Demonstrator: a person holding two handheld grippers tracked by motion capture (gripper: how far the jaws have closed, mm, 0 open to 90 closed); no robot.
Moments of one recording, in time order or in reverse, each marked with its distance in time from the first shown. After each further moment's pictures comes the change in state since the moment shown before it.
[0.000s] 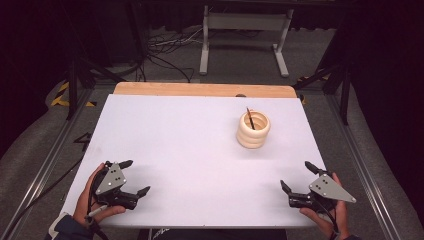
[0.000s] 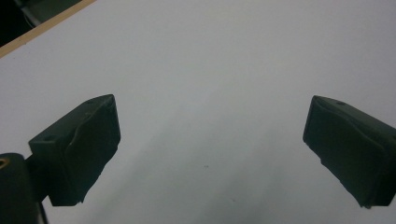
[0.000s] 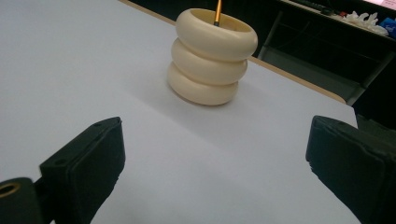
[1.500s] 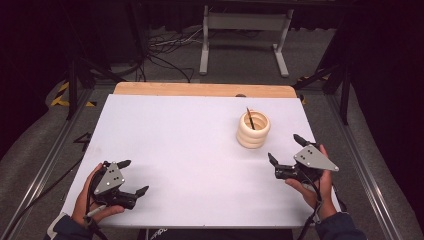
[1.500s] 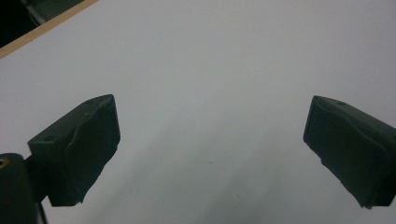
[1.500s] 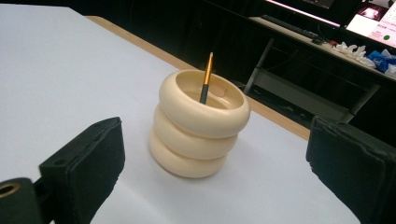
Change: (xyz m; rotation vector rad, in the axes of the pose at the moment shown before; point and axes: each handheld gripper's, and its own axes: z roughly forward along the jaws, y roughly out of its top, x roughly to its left) left arm 0.001 -0.002 -0.002 0.005 0.013 -0.008; right arm -0.007 0.061 0.051 -0.046 -0.027 -0.050
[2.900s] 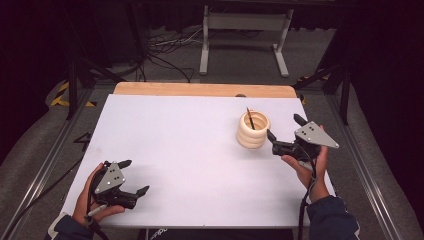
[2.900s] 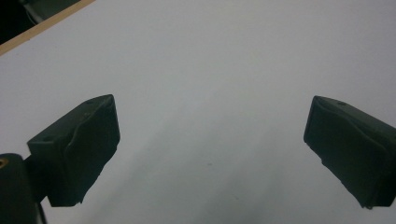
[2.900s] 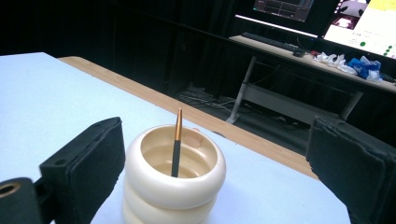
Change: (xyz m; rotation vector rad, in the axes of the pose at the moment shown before) left arm 0.000 0.000 0.002 0.001 -0.005 -0.007; right arm -0.023 0.036 0.030 -0.074 -0.055 0.093
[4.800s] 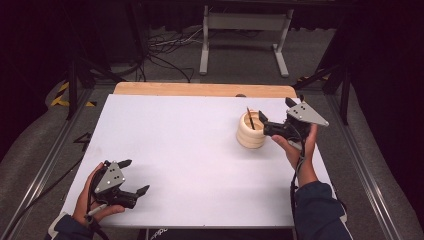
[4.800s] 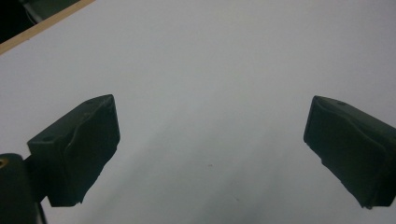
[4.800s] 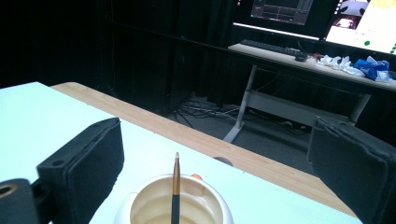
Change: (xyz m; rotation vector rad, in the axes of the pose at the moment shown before) left arm 0.001 0.000 0.001 0.000 -0.002 -0.003; right arm -0.006 0.028 0.044 -0.032 0.000 0.070
